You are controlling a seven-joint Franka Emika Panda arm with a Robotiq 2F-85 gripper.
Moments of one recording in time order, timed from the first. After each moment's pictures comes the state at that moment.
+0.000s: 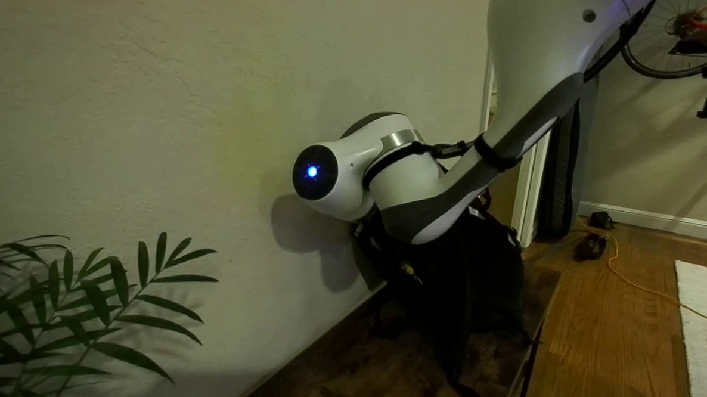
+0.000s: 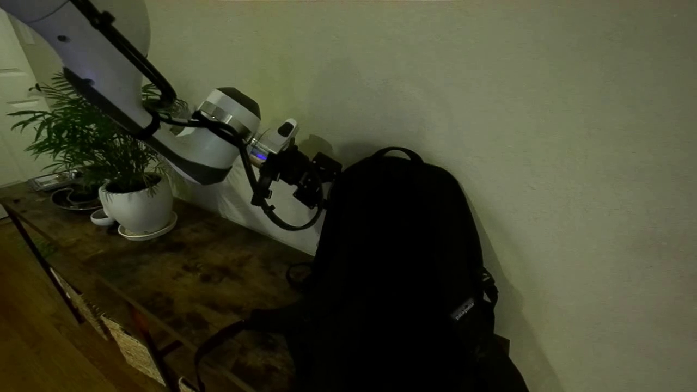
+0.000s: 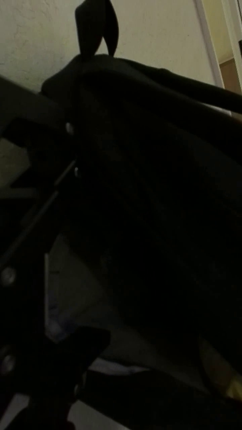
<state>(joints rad) 0.26 0.95 -0.16 -1.36 -1.14 2.10 0.91</state>
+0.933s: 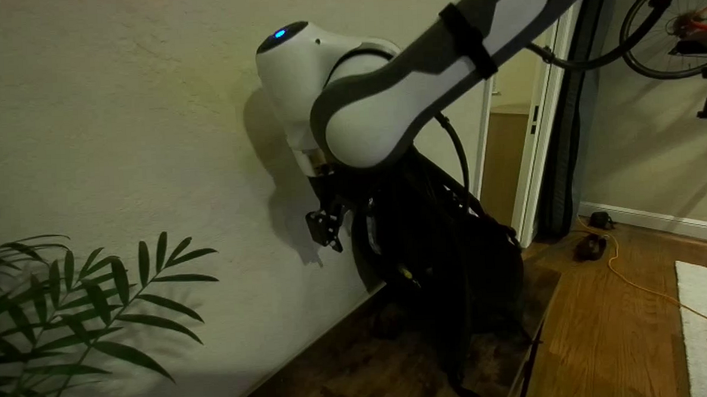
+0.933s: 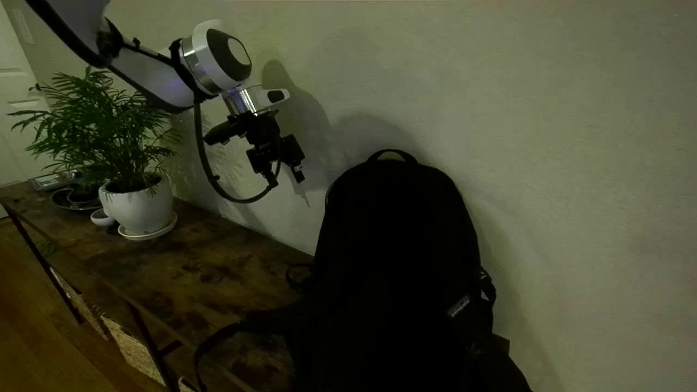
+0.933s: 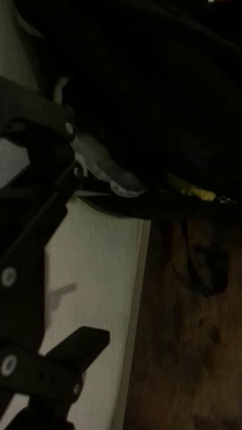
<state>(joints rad) 0.19 0.83 0.01 -1.31 -0.51 2.09 0.51</state>
